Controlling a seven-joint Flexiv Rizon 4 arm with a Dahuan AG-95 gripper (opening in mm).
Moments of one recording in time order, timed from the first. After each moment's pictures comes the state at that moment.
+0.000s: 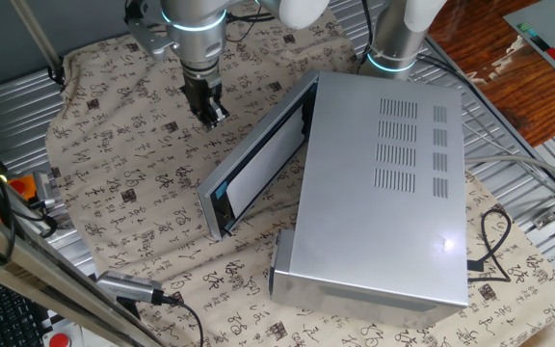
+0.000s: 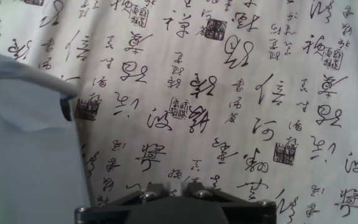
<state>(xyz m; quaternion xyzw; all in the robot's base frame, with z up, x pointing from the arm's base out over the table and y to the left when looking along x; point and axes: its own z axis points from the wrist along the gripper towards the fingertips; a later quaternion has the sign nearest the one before) 0.500 0.000 0.170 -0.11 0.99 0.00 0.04</state>
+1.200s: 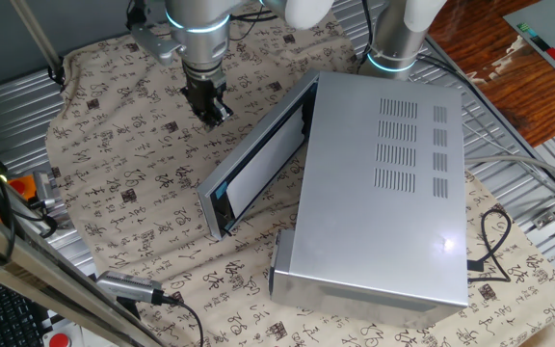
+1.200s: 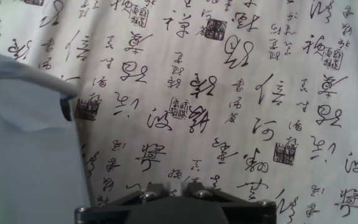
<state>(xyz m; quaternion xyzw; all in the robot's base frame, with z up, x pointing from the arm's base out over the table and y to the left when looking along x) 0.495 0.001 0.168 -0.18 0.98 -0.01 0.04</state>
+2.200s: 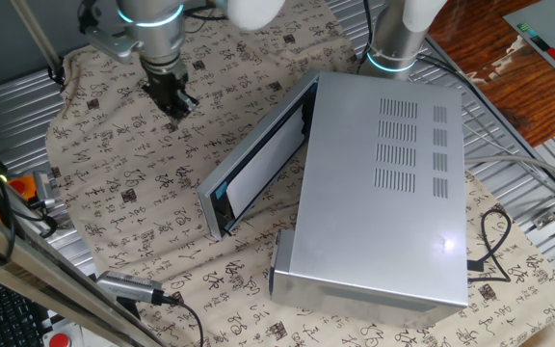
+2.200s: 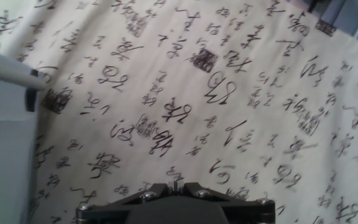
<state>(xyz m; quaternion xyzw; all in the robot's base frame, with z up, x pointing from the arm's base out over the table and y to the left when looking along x) 0.559 -0.050 0.171 -0.26 0.96 -0.01 0.03</state>
